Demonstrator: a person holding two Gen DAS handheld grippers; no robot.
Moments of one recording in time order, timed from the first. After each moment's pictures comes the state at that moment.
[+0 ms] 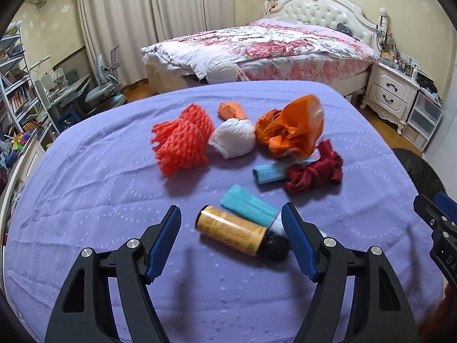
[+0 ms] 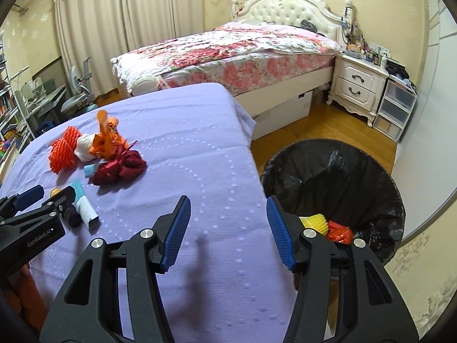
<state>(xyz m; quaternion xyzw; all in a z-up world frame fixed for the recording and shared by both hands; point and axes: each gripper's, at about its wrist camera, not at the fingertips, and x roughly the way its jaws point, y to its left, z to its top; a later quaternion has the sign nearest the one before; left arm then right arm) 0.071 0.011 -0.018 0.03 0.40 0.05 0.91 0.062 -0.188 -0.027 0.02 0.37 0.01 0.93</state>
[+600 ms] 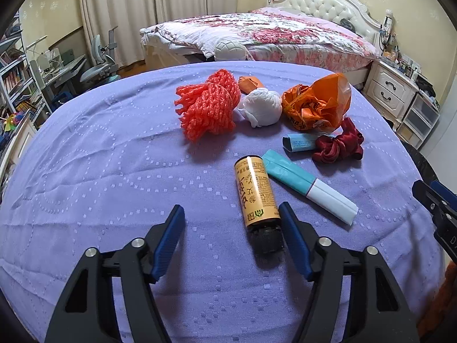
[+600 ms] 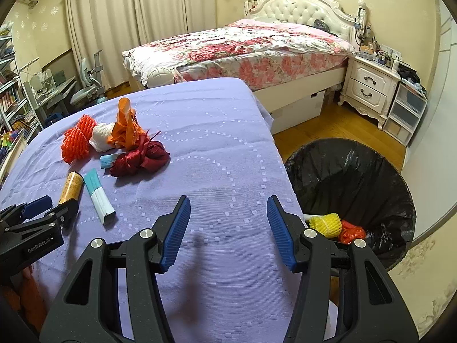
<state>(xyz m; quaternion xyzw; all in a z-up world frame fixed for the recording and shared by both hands) 0.055 0.045 -0.034 -0.01 0.44 0.03 0.90 0.059 -0.166 -0.030 0.01 0.37 0.04 0.93</state>
